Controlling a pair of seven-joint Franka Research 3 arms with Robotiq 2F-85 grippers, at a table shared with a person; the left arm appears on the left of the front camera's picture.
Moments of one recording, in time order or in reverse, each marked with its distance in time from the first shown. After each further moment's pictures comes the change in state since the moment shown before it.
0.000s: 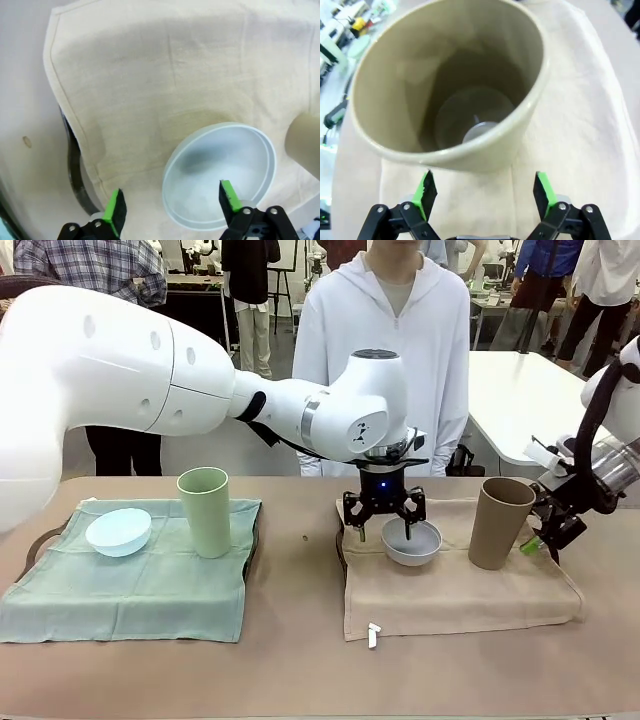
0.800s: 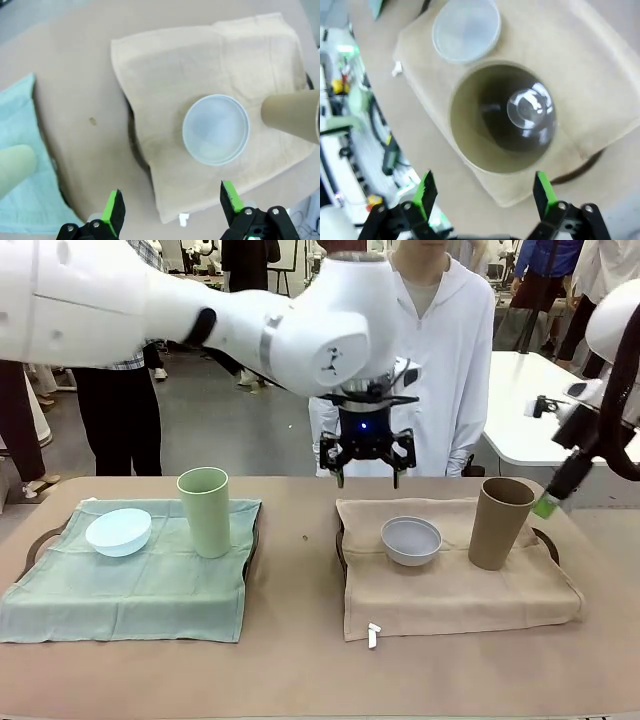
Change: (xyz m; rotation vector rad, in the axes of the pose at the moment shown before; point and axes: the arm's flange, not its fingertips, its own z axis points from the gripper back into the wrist) left arm -0.044 0.023 0.139 0.038 -0.157 -0.079; right arm 0.131 0.065 0.053 -0.129 0.325 -0.657
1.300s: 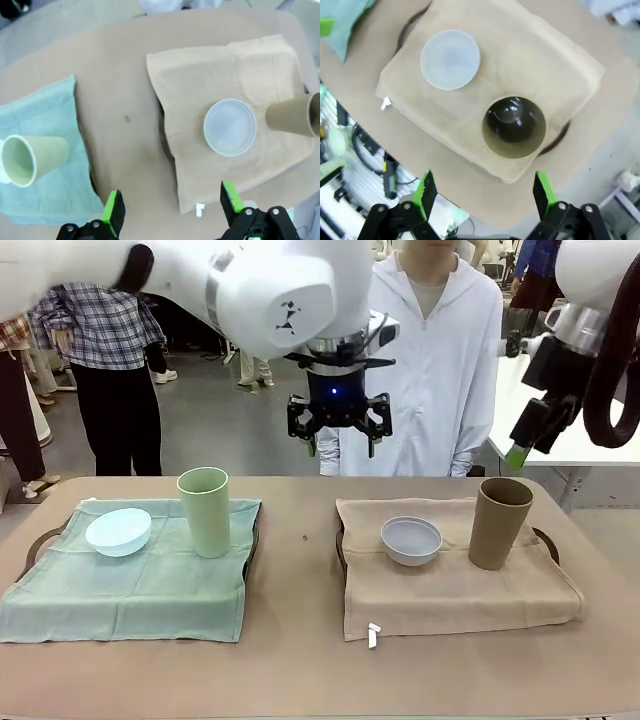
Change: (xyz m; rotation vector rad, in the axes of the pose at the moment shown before) left arm -0.022 0.031 0.067 0.039 -0.107 0.025; right arm 0.064 0.107 0.061 -0.346 0.055 -0.196
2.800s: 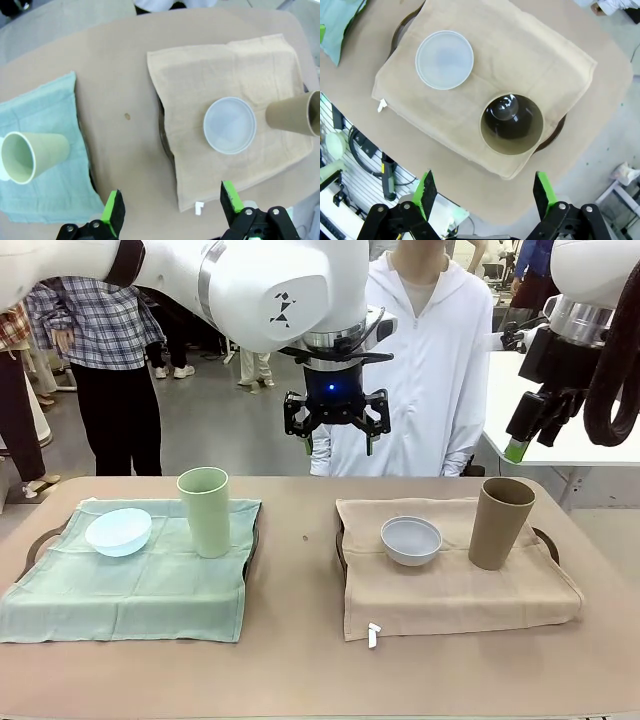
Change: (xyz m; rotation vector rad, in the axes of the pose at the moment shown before) left arm -0.001 -0.001 -0.001 -0.001 0.009 0.005; right arm 0.000 0.001 0.003 -0.012 0.004 -0.013
